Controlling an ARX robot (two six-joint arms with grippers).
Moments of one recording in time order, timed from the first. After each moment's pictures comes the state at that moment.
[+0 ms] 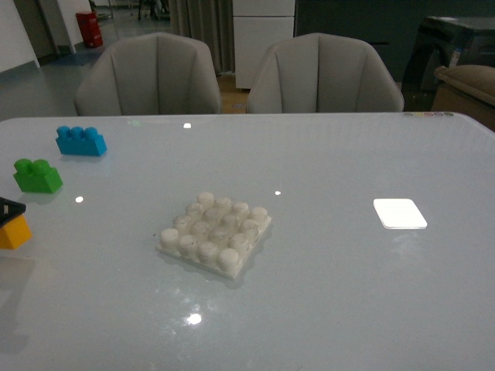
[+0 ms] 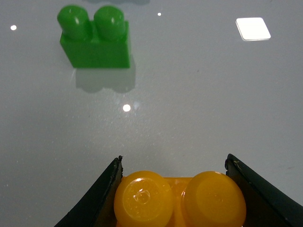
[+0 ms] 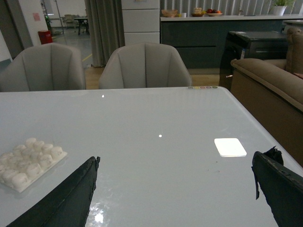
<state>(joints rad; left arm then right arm) 0.33 2.09 0.99 0.47 0.36 0.22 0.00 0.00 0.01 0.00 0.00 0.00</state>
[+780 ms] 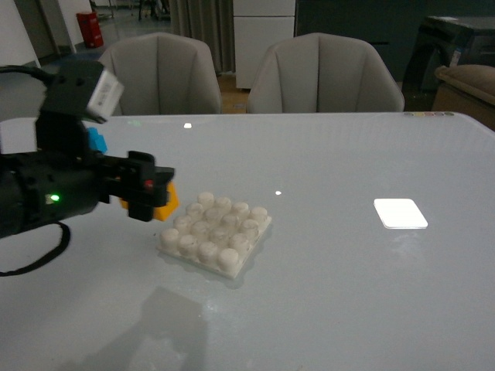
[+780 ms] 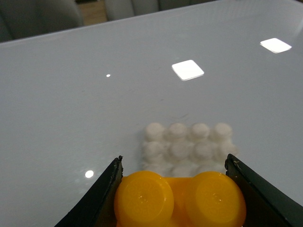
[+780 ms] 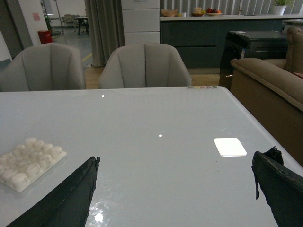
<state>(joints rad) -0.19 1.89 0.72 0.84 0.20 0.06 0.00 0.00 0.01 0.00 0.00 0.00</state>
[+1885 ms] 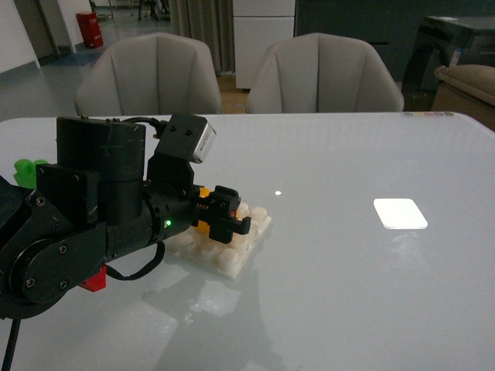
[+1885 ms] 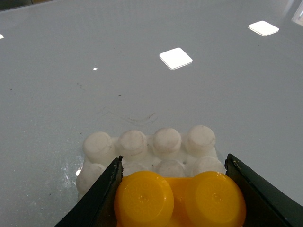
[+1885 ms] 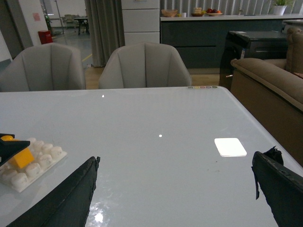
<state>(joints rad) -0.32 2.21 0.96 0.88 0.13 0.06 0.00 0.00 0.01 0.00 0.00 0.00</state>
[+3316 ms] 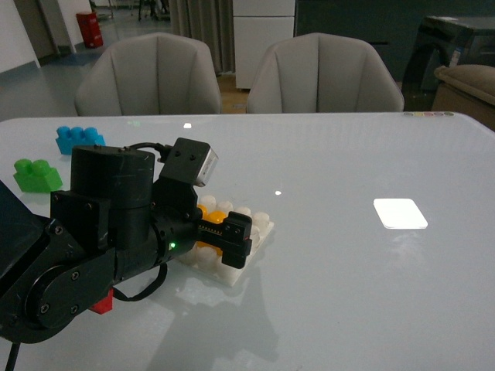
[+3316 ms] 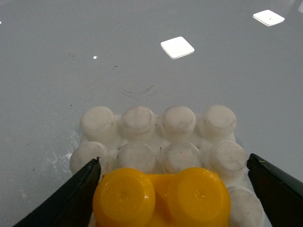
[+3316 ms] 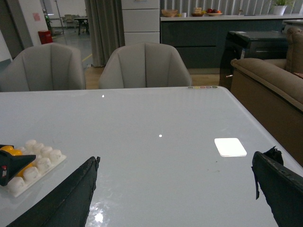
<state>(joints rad) -0.33 2.28 0.96 0.90 0.11 0.04 0.00 0.00 0.01 0.00 0.00 0.00</state>
